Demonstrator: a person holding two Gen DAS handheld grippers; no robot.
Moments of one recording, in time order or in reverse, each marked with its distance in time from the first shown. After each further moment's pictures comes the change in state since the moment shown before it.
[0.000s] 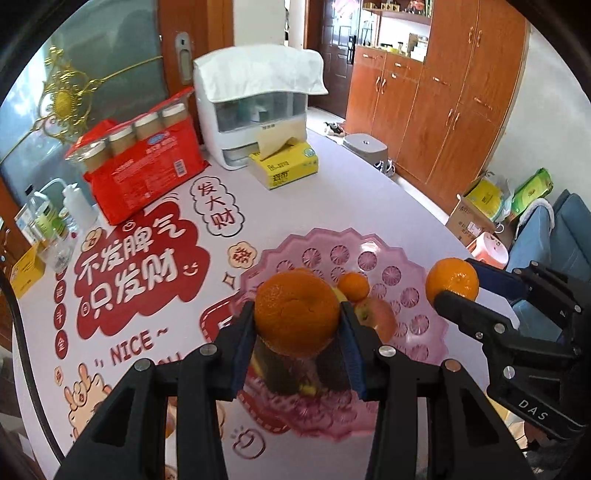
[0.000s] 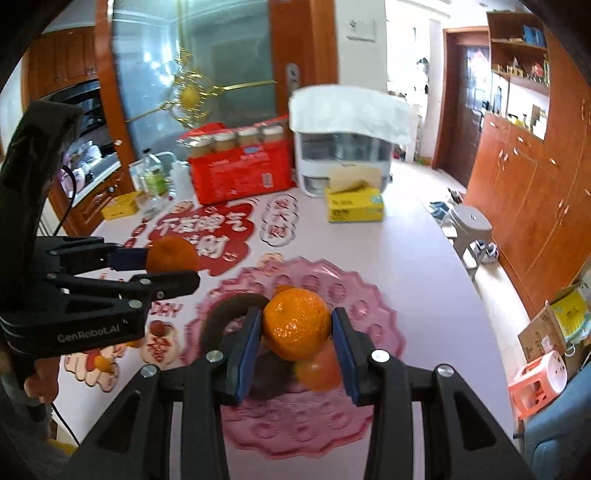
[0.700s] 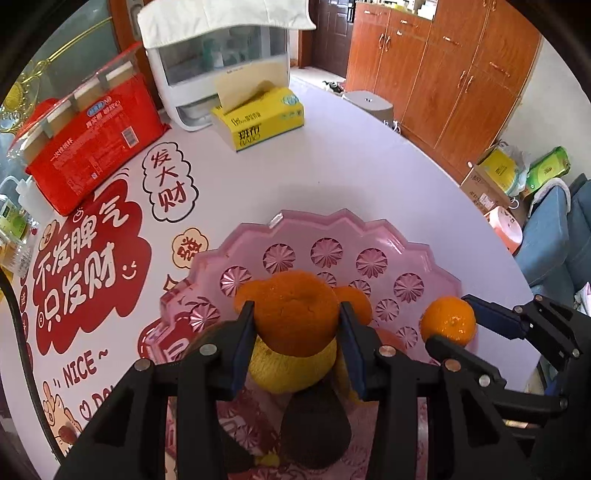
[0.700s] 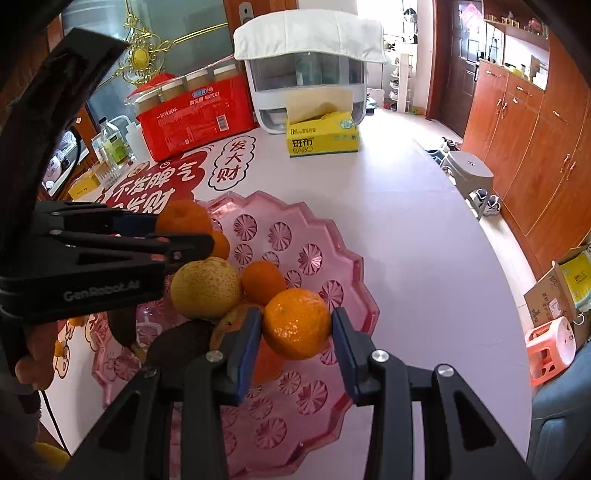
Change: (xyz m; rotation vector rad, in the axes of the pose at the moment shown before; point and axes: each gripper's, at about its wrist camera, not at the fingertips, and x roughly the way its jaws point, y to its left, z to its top) left arm 0.139 -0.039 0.029 0.006 0.166 0.016; right arm 0.092 -0.068 -0.035 0.059 0.172 0.001
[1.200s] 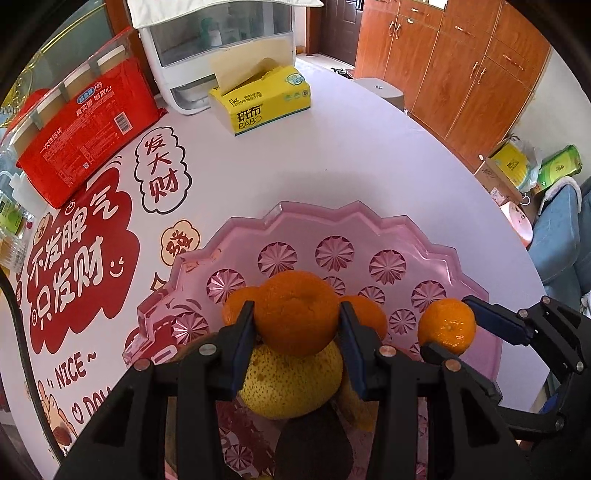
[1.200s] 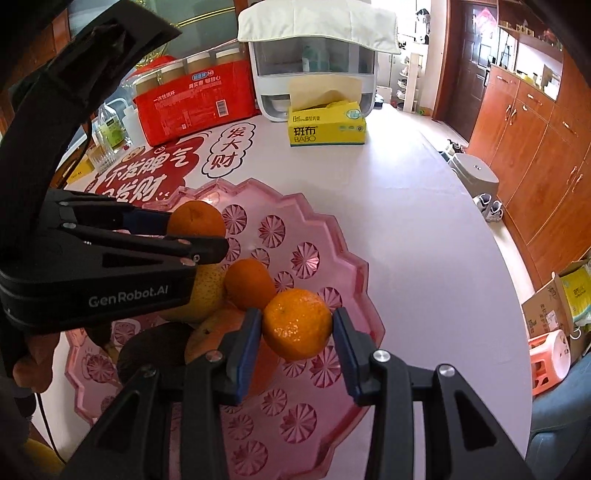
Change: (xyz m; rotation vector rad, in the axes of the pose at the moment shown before) left arm 0.033 -0.003 0.009 -0.018 0.051 0.024; right arm 0.028 -0.001 0.005 -0.053 0.028 -0.017
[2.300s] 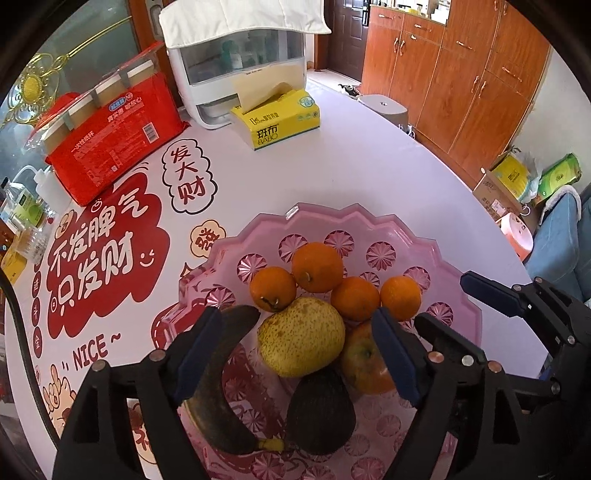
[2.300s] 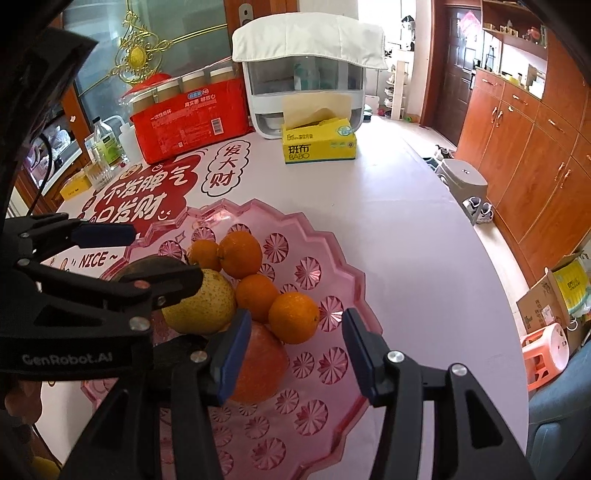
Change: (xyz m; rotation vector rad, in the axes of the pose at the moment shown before) left arm -0.051 0.007 -0.026 -0.018 -0.068 0.028; right arm -0.024 0.008 0.001 0.048 -0.052 -0.030
